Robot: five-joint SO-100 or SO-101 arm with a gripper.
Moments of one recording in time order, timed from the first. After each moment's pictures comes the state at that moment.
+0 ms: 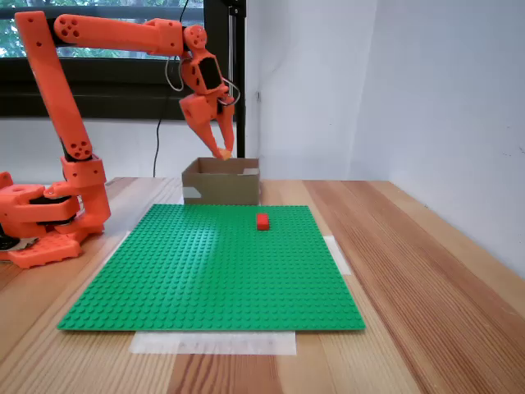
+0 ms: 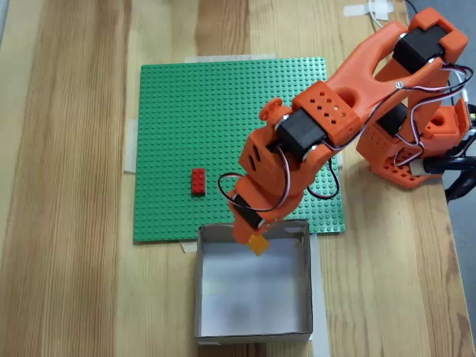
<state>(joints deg) -38.0 97.4 96.7 70.5 -3.3</state>
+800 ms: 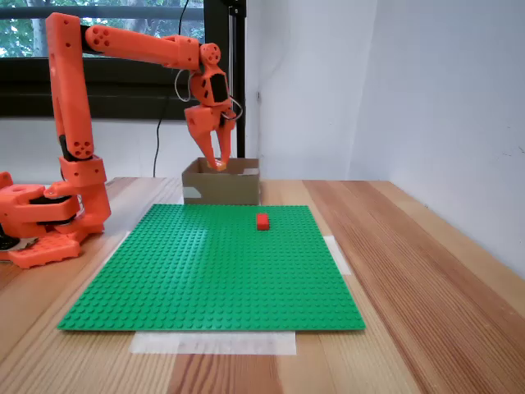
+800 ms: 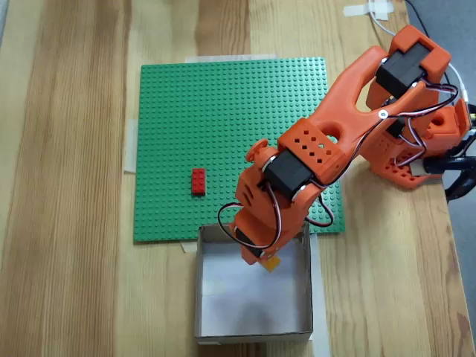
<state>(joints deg) -42.5 81.8 85.4 76.4 -1.5</state>
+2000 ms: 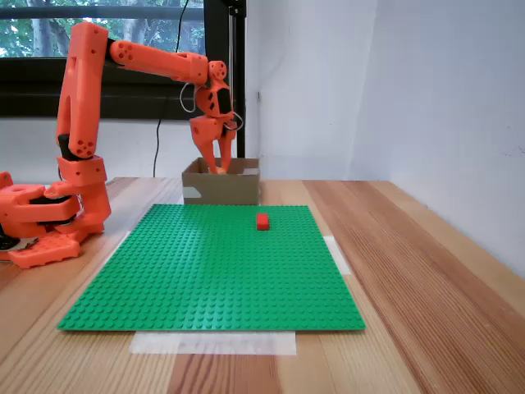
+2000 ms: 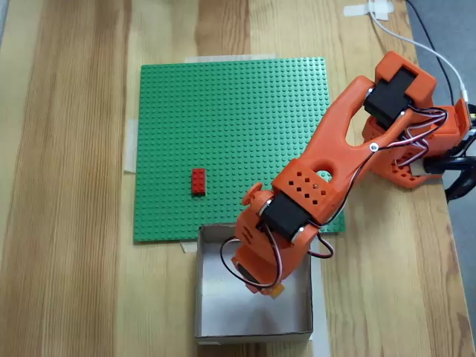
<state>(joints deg) -46.8 71.8 77.6 75.5 3.2</state>
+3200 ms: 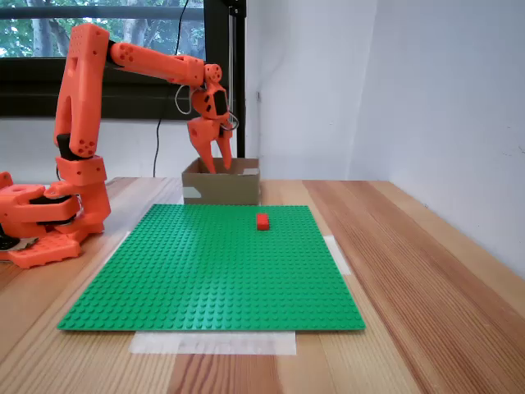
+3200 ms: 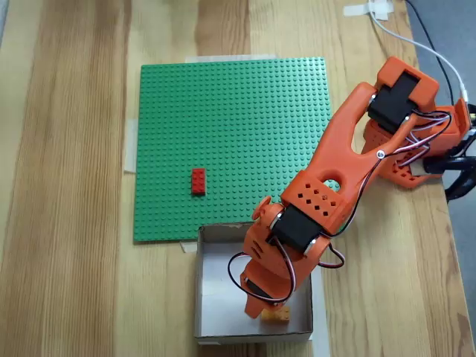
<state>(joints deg) -50.4 70.7 78.1 72.5 0.3</state>
